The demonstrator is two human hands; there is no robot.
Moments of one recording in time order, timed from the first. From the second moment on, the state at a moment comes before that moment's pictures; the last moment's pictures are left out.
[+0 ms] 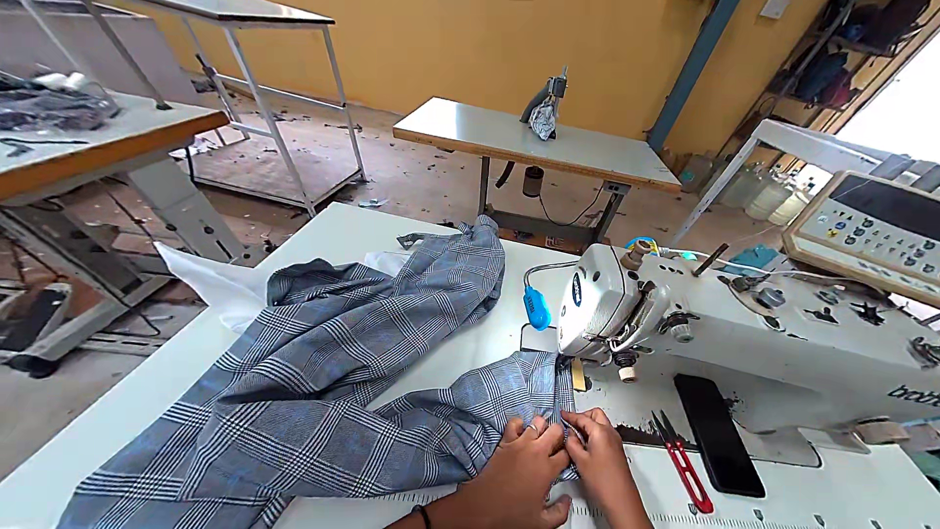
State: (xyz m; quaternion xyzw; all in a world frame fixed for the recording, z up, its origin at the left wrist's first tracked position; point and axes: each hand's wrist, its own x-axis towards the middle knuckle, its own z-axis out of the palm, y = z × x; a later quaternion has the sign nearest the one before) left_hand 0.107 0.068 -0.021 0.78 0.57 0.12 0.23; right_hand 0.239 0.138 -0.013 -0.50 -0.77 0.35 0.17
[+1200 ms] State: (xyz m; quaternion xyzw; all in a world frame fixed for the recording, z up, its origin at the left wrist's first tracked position) left_hand 0.060 0.098 -0.046 0.77 0.57 0.28 0.07; right_hand 0.209 0.156 -0.033 -0.48 -0.80 0.30 0.21
